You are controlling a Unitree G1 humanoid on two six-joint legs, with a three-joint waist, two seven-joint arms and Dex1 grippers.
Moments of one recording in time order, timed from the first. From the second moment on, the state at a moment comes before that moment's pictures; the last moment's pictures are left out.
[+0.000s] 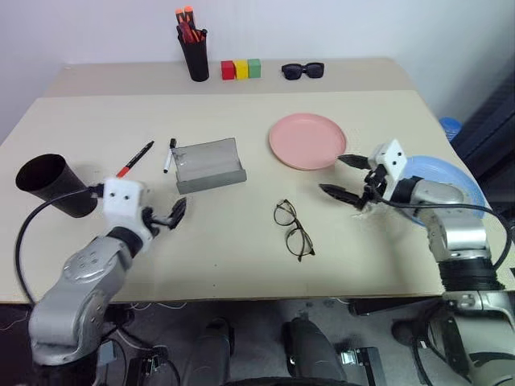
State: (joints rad) left arm -0.14 0.42 0.19 -0.63 -0.41 0.95 -0.09; right arm -0.47 -0.58 -0.04 0.11 0.29 0.26 0.97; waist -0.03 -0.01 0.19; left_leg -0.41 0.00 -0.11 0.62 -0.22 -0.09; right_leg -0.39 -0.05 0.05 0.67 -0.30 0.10
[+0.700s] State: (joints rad) left arm -0.64 0.34 0.28 -0.08 -0.22 1.04 0.16; right arm -0.39 -0.46 0.06 -0.21 0.37 0.44 0.80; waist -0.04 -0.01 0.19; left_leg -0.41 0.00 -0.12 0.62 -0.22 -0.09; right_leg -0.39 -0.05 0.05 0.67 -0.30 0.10
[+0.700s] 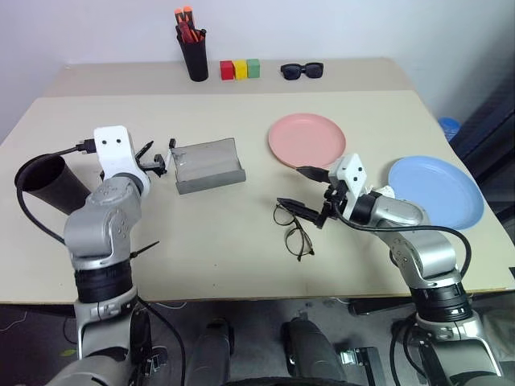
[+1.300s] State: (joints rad) left arm -1.08 0.39 0.27 0.74 -0.16 0.99 0.14; right arm -0.40 -0.45 0.08 -0.32 0.40 0.50 0.80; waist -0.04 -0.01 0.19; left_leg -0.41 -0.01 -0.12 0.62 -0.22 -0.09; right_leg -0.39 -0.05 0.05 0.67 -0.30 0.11
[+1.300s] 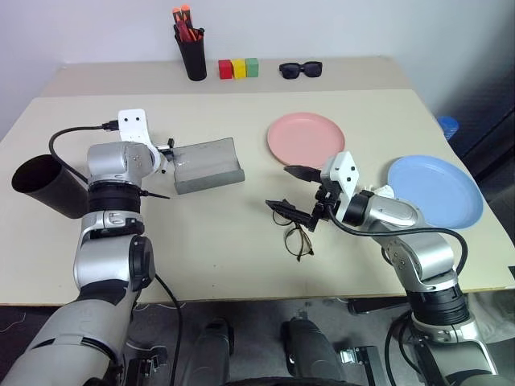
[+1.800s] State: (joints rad) left arm -1.15 0.39 0.27 0.92 -0.16 0.94 0.11; right arm -0.39 -0.45 0.09 -0.32 0.41 0.50 0.81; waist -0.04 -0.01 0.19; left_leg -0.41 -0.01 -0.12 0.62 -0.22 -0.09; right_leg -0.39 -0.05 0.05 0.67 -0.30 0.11
